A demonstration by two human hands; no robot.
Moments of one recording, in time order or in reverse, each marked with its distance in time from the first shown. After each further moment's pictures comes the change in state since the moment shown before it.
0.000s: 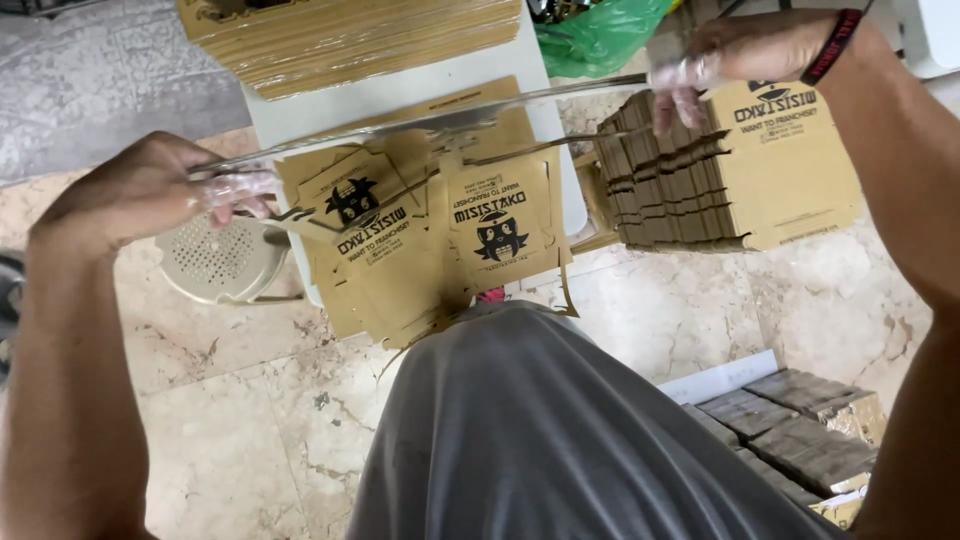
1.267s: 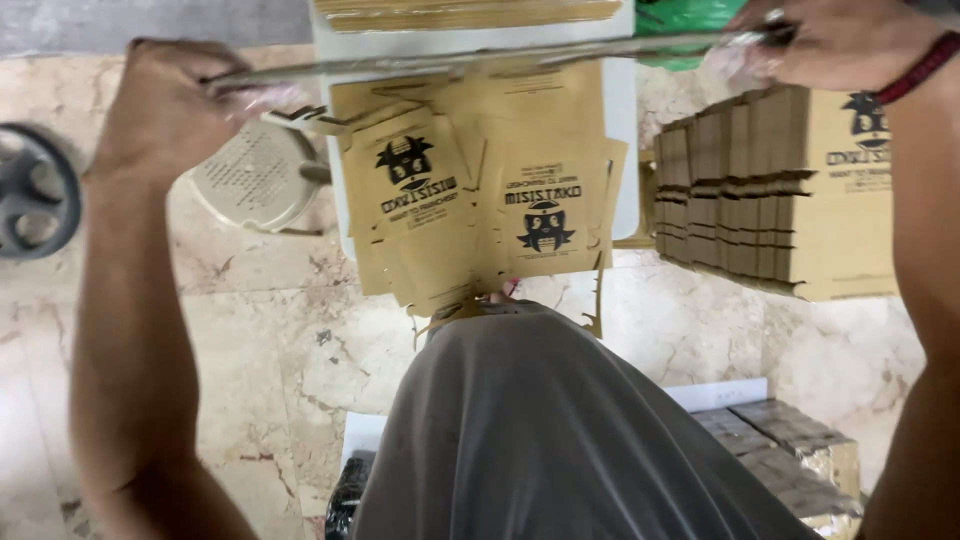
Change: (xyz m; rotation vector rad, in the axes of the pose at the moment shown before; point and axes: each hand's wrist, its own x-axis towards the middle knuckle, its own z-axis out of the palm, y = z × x) left_hand 0.034 -0.066 0.004 -0.046 0.495 0.545; right_hand 0.074 0.018 -0.021 -0.416 0.313 0.015
